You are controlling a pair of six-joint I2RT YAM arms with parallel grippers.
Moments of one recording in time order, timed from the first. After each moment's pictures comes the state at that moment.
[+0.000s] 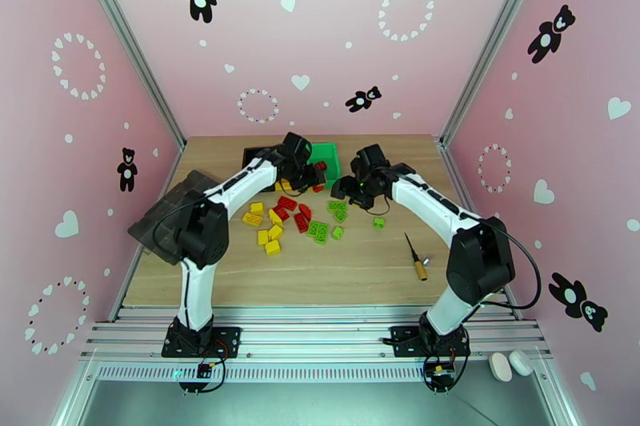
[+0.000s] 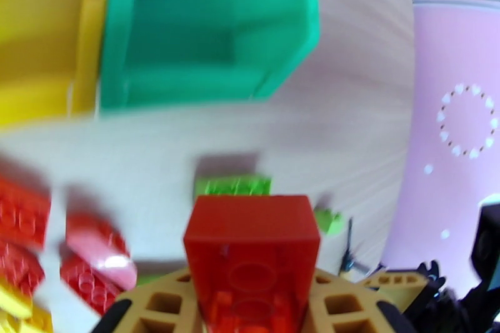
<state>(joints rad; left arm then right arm) -0.50 2.17 1.93 -0.72 0.42 -0.78 0.40 1.68 1.36 -0.71 -0.36 0.64</state>
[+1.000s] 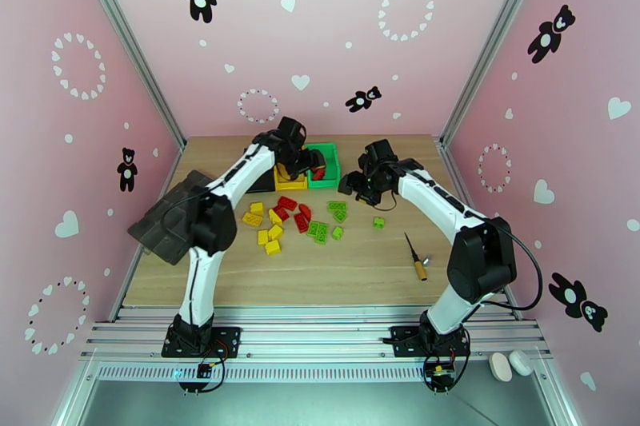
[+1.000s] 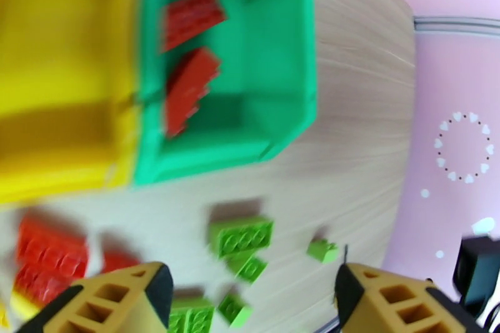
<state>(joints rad) -0.45 2.10 1.97 -0.87 0.33 -0.72 0.38 1.68 1.39 -0.78 -0.35 0.61</state>
